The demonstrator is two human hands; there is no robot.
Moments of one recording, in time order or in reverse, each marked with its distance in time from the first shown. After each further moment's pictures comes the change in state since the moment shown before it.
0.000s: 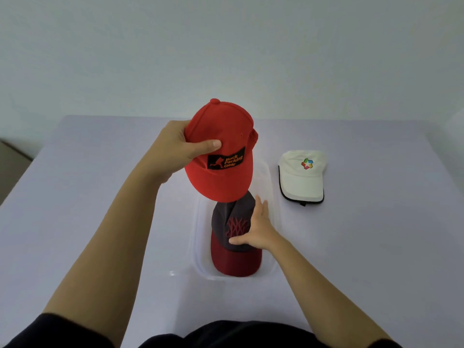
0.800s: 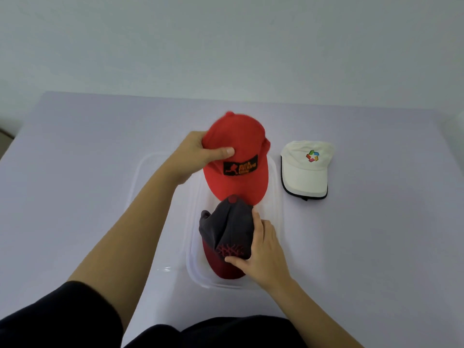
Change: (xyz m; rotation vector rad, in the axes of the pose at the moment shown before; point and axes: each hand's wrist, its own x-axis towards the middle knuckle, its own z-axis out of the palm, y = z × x) left_hand 0.043 -0.062 0.033 -0.147 -0.126 -0.158; right_hand -0.039 0.026 0.030 -0.347 0.386 -0.333
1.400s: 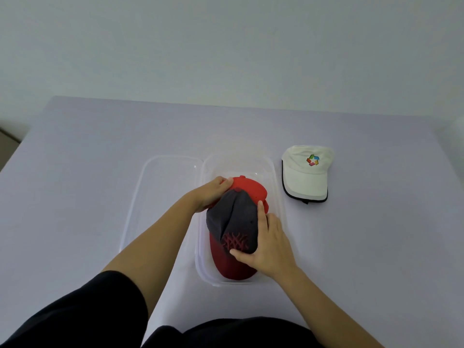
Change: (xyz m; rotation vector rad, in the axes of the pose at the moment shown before) left_hand 0.011 -0.093 0.025 0.149 -0.265 -0.480; right_hand 0.013 0.009 -0.012 -0.102 -0.079 0.035
